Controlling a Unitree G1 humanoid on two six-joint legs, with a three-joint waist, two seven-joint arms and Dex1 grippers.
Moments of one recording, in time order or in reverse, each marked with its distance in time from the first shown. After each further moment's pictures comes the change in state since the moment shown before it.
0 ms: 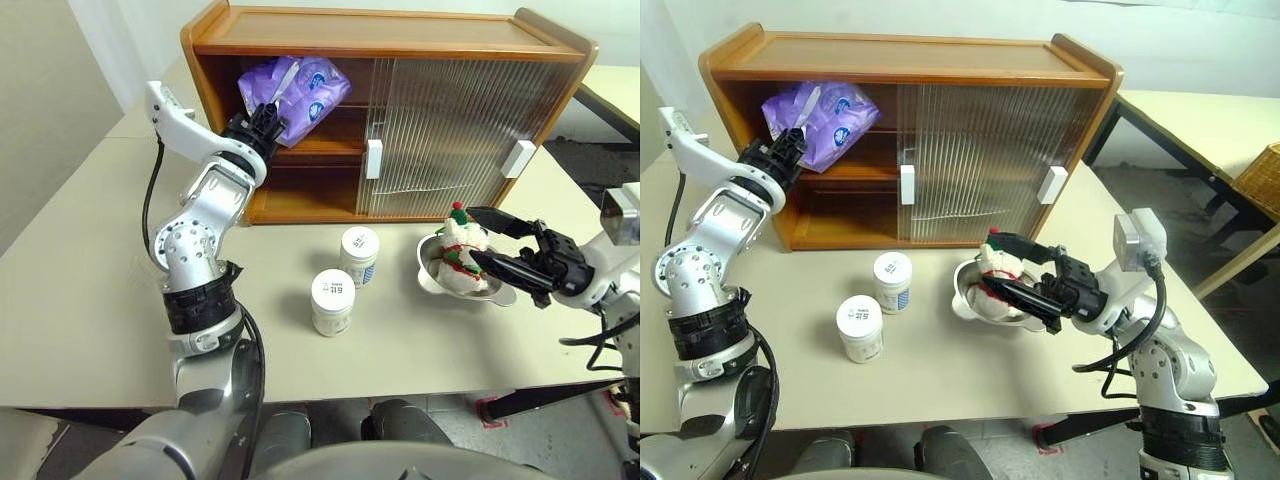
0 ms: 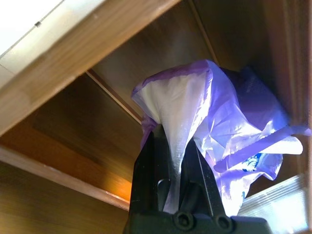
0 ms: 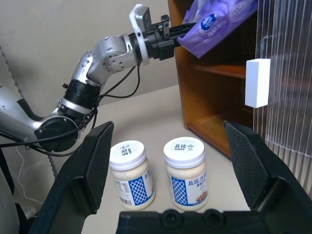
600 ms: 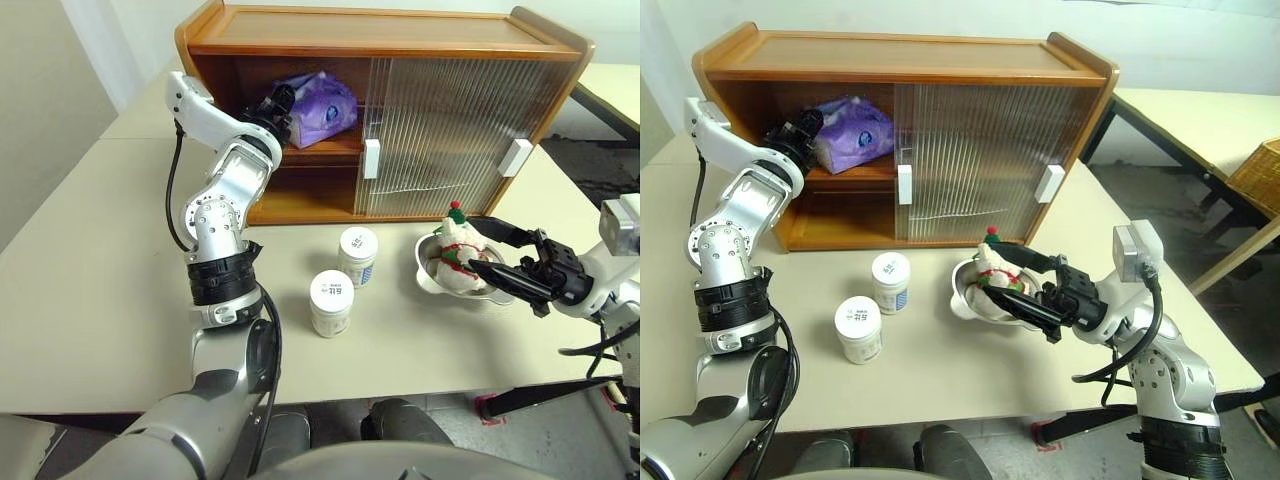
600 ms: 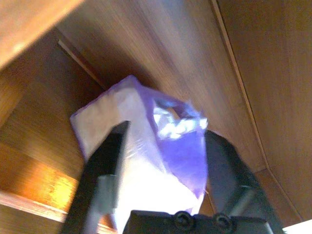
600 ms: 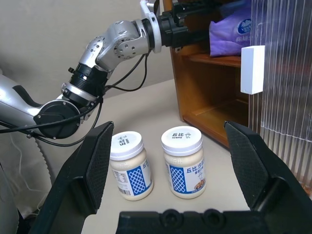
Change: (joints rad) left arm -0.108 -0.066 0.013 0.141 0.106 -0.049 0.017; right arm 0.036 0.005 0.000 0.000 -0.021 -0.026 0.009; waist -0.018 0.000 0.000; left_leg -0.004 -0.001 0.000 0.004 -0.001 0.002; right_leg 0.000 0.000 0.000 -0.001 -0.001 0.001
